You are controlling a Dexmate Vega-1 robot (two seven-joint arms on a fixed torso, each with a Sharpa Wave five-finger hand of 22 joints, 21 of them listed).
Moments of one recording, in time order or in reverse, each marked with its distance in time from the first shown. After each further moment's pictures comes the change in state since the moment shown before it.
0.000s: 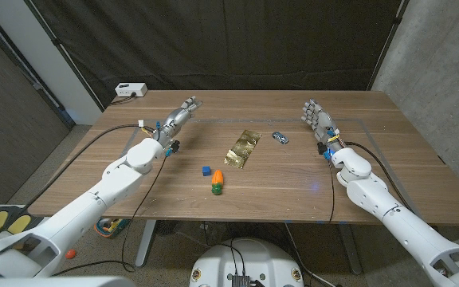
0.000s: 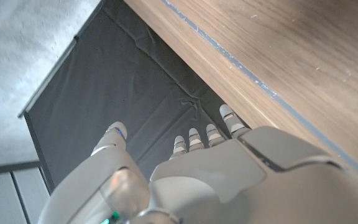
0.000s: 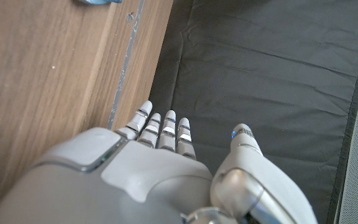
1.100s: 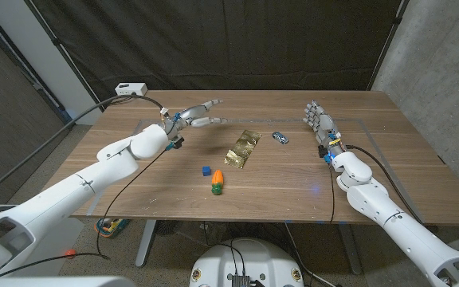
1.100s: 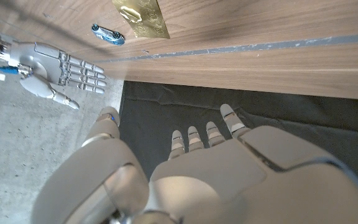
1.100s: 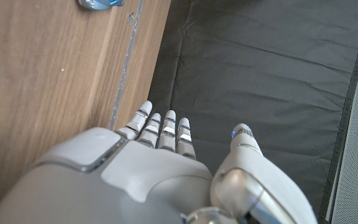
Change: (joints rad) left arm -0.090 0.174 0.122 -0.228 0.460 0.078 -0.095; left_hand 0.167 -0.065 0.000 -0.109 -0.008 0.094 -0.019 0.014 0.000 0.050 -0.015 0.007 0.000 0.042 -0.009 0.000 0.005 0.000 0.010 -0.005 0.000; right arm -0.037 0.003 0.008 -0.031 -0.007 0.026 -0.035; right_hand 0.004 0.004 0.000 0.000 0.000 0.005 -0.005 0.000 0.000 0.000 0.000 0.000 0.000 0.000 0.000 0.000 0.000 0.000 0.000 -0.007 0.000
